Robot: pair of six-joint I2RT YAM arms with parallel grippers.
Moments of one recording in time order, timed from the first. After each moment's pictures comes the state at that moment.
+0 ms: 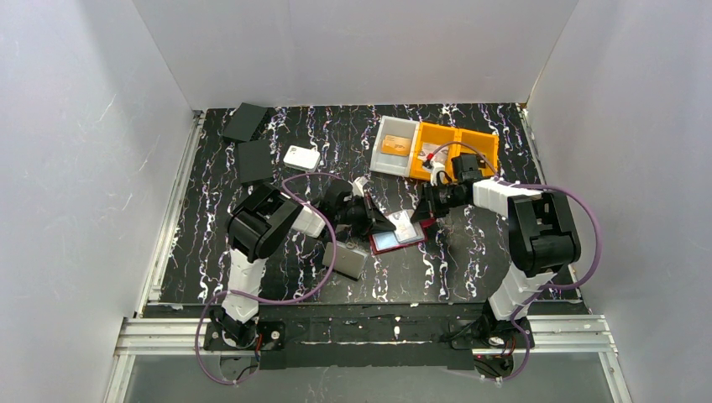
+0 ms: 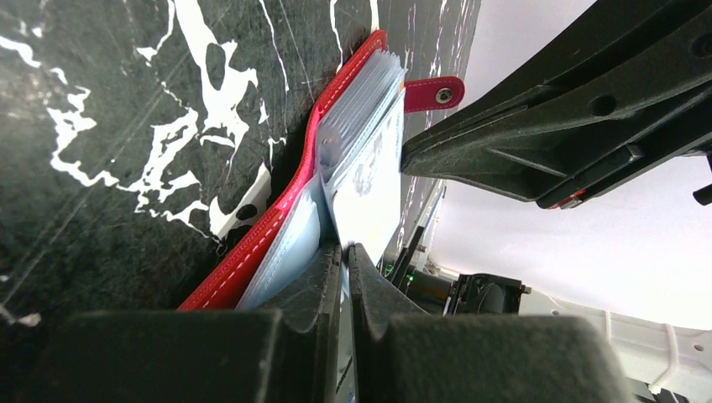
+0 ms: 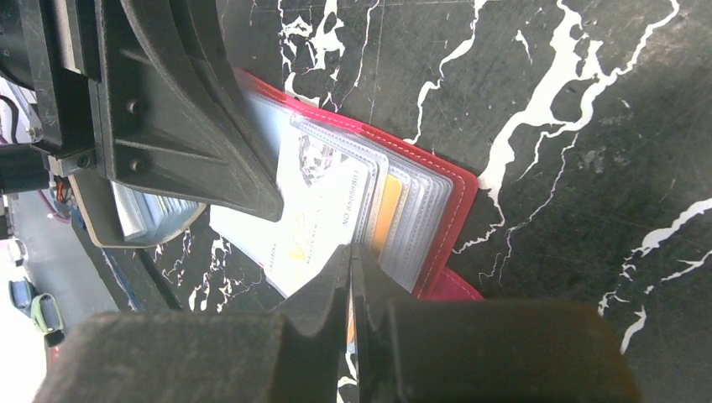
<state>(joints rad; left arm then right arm) -0.65 2.09 0.93 0.62 0.63 -1.15 0.20 1.74 0.94 -0.30 -0.77 -0.03</state>
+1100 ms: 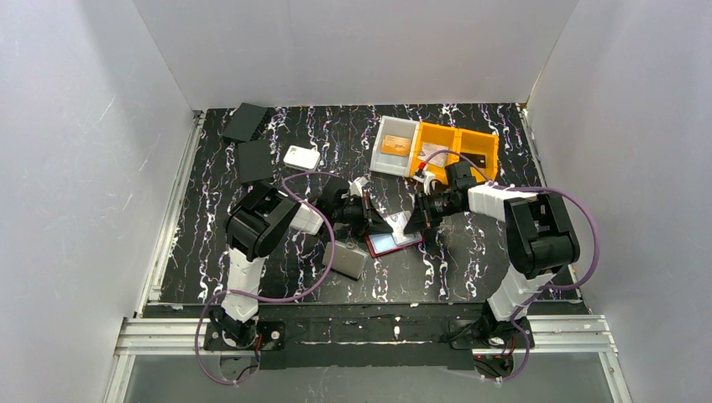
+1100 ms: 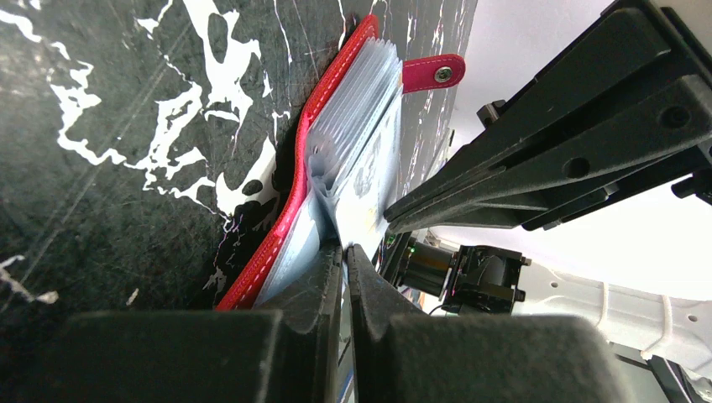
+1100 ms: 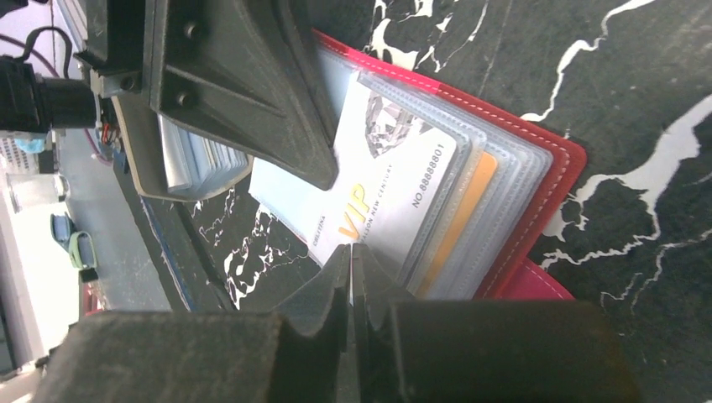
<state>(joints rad) -0.63 2.09 0.94 0.58 0.74 -1.11 0.24 1.73 0.89 -0.31 -0.90 -0.09</state>
